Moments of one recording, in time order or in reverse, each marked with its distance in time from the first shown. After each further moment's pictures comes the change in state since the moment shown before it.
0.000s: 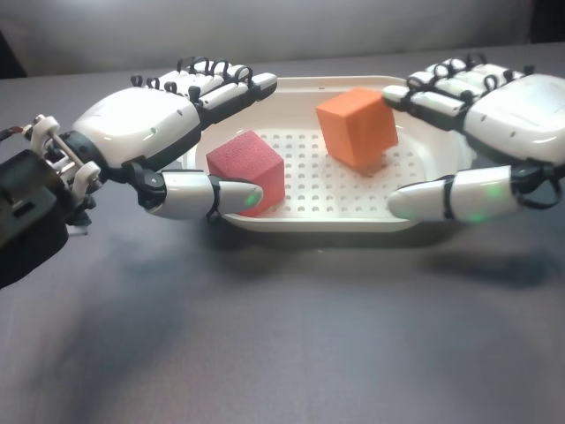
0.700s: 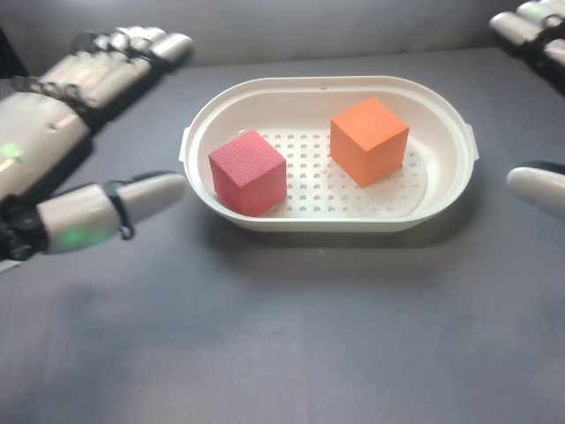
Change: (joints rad) left arm 0.289 0.217 -0.237 -0.128 -0.586 -0.022; right arm -0.361 0.272 -0.294 -0.077 0.755 0.214
